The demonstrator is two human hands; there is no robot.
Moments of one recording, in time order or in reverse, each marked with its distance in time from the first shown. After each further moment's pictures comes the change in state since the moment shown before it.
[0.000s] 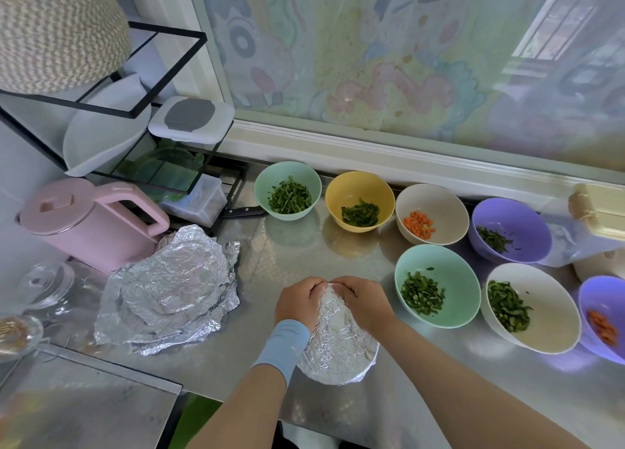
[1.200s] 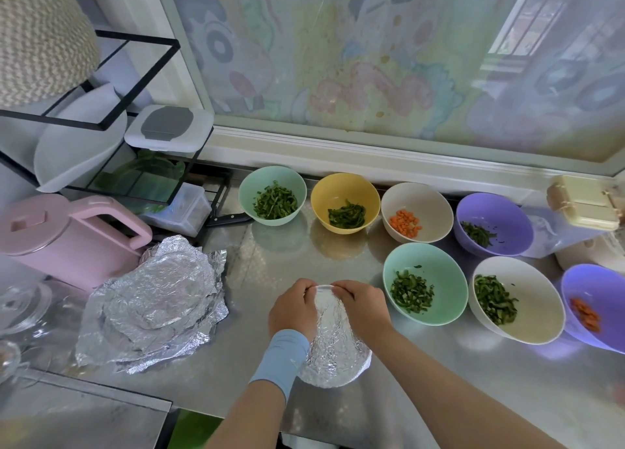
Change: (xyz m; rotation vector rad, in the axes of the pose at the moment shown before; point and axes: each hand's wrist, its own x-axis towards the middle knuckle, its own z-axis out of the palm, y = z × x) left_hand -0.005 0.013 0.006 0.234 0.053 -0.031; right_hand -0.011 0.008 0.000 0.105 0.192 0.155
